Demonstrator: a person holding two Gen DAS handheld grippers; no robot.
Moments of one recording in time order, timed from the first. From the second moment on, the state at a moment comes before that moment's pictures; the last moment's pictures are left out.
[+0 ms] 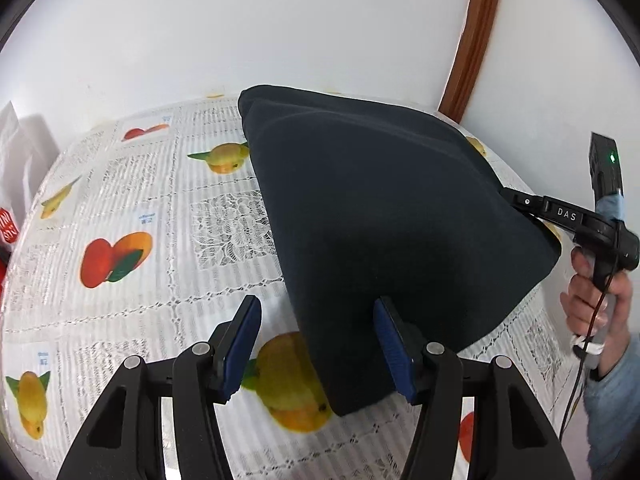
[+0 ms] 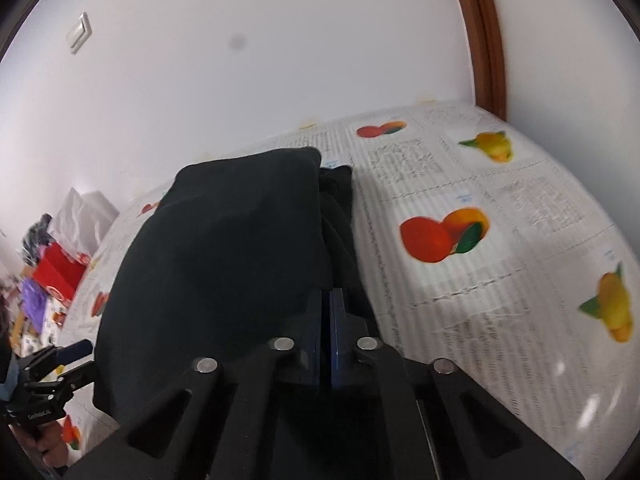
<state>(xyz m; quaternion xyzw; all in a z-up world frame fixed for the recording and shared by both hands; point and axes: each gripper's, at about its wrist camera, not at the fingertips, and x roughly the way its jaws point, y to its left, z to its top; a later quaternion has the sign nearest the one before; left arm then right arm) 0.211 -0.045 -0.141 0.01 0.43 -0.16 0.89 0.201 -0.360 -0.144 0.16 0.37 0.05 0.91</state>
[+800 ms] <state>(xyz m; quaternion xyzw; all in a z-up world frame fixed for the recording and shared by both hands) 0.278 -0.033 -0.116 0.01 0.41 -0.16 0.90 0.335 -0.353 -0.114 0.15 0.43 0.03 0.89</state>
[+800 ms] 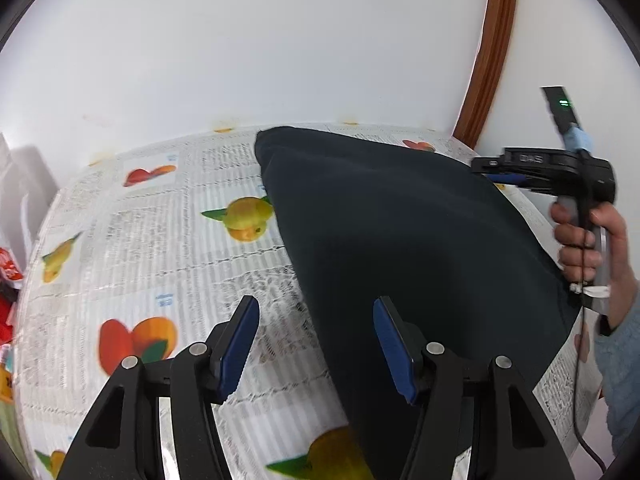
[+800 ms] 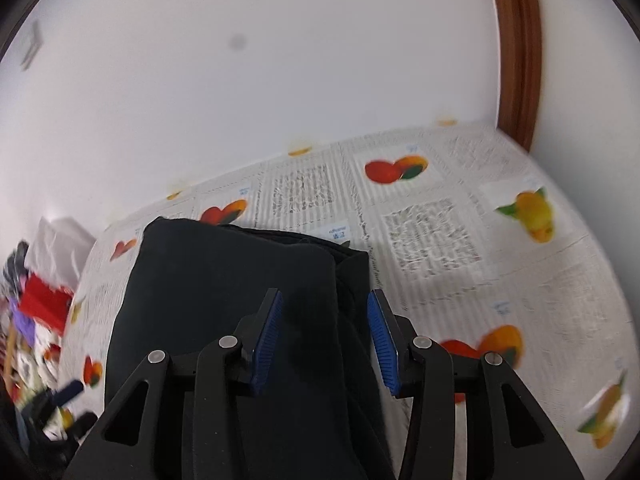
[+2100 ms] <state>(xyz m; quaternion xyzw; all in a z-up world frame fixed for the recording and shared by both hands) 0.237 -0.029 -0.132 -0.01 0.43 -0.17 0.89 0.237 -0.374 -0.124 0.15 0.43 0.08 0.89</state>
